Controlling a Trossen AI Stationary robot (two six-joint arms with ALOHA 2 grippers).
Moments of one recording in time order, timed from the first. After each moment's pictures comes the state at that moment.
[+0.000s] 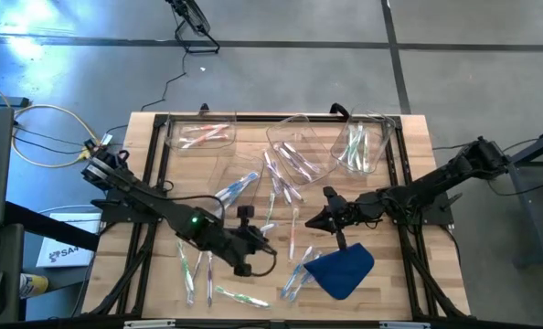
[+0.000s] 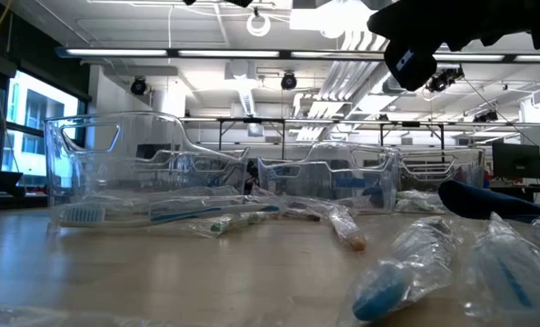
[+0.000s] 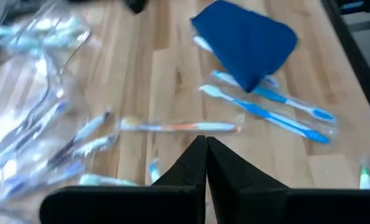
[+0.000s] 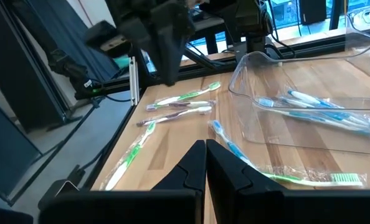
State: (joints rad) left arm -0.50 1.60 1.32 -0.47 -0.49 -0.22; right arm 0.34 1.22 0.47 0.56 0.14 0.31
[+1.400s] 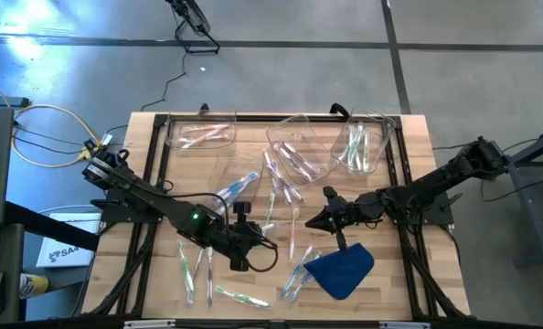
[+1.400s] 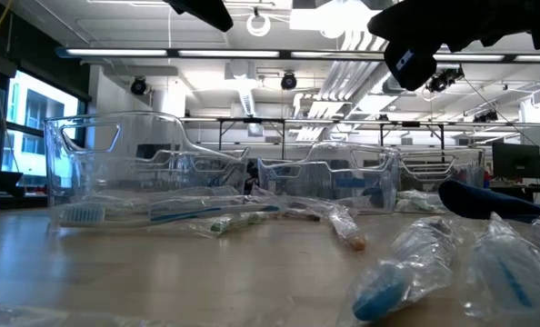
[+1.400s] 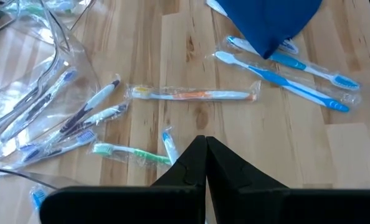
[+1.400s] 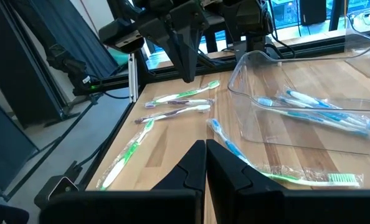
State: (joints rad) left arm -0.48 1.61 1.36 -0.63 -0.46 -0.26; right arm 0.34 1.22 0.47 0.55 0.14 0.29
